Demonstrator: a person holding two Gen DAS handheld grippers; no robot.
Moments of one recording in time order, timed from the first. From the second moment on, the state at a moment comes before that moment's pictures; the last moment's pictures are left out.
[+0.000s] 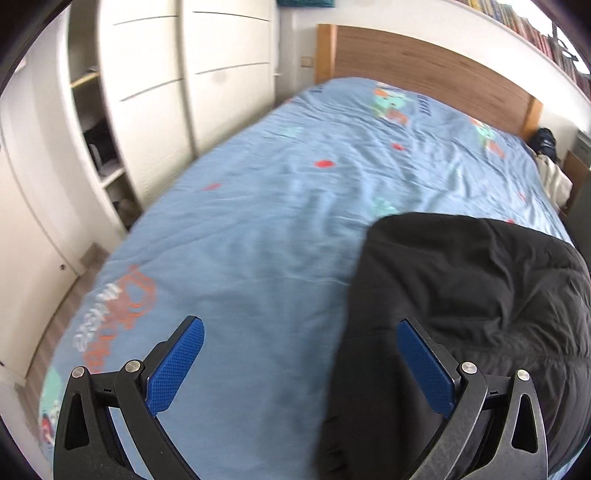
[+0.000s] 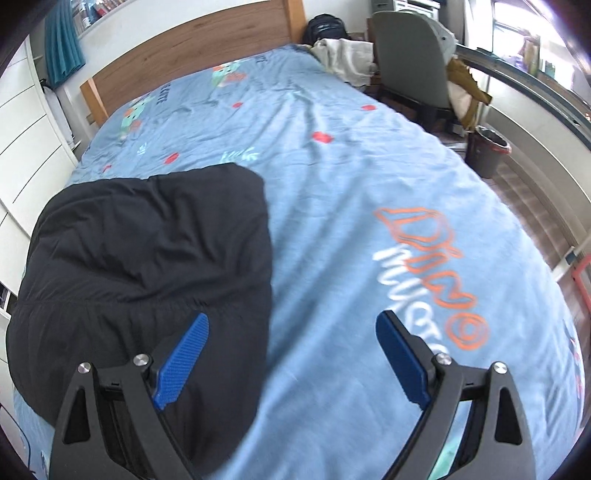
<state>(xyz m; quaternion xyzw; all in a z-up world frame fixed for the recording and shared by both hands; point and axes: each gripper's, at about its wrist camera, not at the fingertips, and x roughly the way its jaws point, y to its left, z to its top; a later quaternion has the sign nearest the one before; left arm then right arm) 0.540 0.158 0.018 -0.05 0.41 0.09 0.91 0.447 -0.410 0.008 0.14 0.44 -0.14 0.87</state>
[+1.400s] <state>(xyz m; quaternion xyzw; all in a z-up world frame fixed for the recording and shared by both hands) 0.553 0.152 -0.132 -0.32 0.50 -0.18 0.79 0.471 -0.368 -0.120 0.44 0.45 0.12 0.77</state>
